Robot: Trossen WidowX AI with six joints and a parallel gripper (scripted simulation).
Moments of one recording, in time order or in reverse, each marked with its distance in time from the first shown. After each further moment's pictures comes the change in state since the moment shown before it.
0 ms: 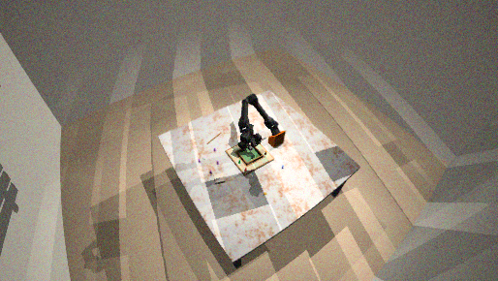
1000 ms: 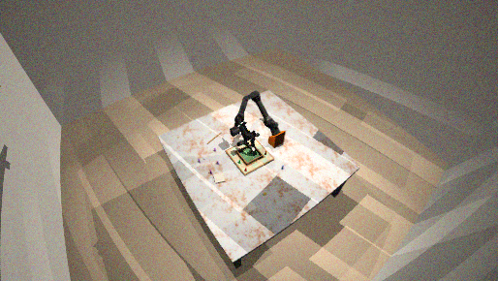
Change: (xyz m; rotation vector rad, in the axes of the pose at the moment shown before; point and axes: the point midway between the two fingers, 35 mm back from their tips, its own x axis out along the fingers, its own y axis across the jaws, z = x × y) arm 0.008 0.009 -0.003 -0.014 -0.766 -0.001
